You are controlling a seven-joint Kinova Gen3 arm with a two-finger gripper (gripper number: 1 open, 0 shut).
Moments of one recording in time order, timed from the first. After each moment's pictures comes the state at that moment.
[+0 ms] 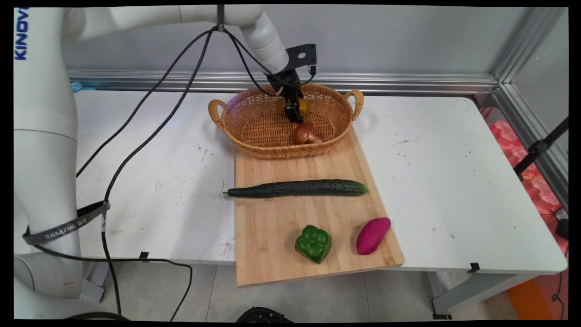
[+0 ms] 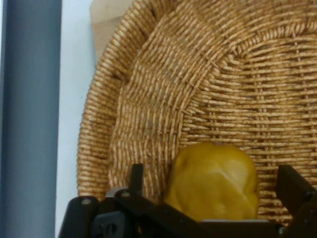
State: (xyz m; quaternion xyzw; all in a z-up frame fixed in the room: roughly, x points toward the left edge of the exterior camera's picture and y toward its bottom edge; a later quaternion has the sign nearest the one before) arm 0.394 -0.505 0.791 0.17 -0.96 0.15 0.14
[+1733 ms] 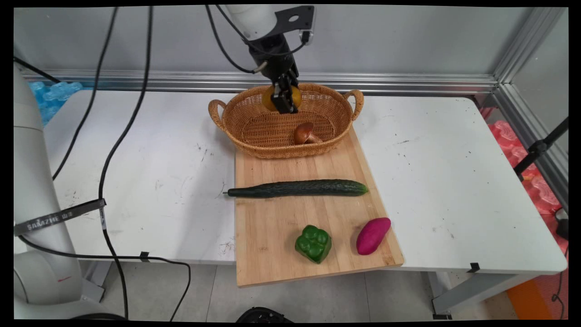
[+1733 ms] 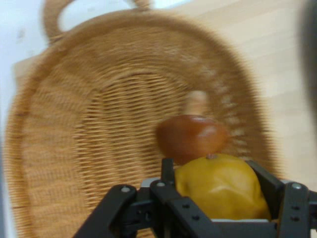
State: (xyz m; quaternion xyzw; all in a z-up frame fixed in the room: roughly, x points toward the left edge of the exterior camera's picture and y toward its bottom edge) arm 0.371 -0.400 0.929 0.11 -0.98 0.10 0.15
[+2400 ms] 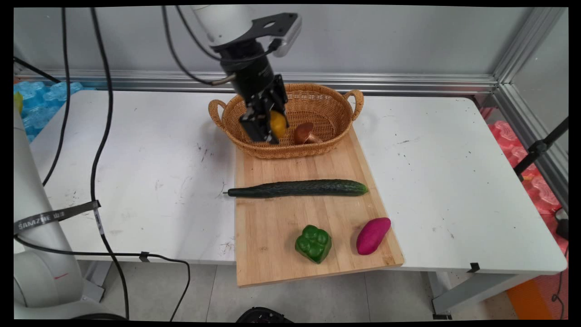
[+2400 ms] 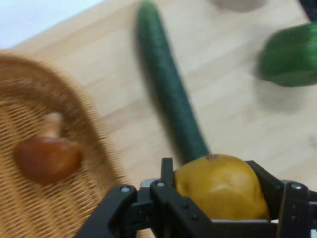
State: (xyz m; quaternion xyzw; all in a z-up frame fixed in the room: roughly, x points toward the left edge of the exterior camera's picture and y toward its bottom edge) arm 0.368 -0.314 0.959 0.03 -0.98 0.01 0.17
